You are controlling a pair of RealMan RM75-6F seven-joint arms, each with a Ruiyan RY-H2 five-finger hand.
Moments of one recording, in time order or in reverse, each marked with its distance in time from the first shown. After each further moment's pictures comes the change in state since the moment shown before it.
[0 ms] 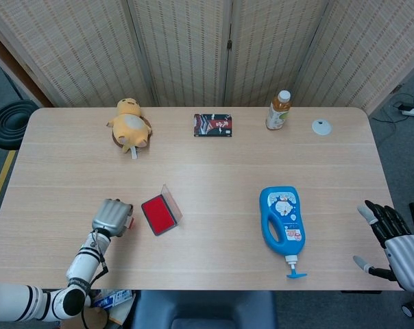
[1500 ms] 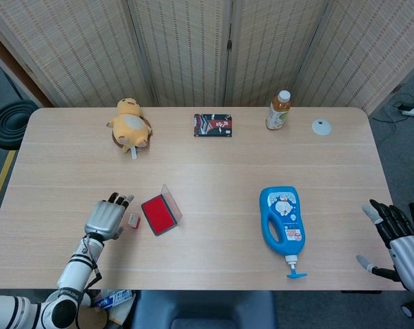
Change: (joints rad) left arm 0.086 0.090 -0.029 -0.173 0.080 0.124 0.026; right arm -0.011 0.001 0.004 0.006 0.003 0.028 0.008
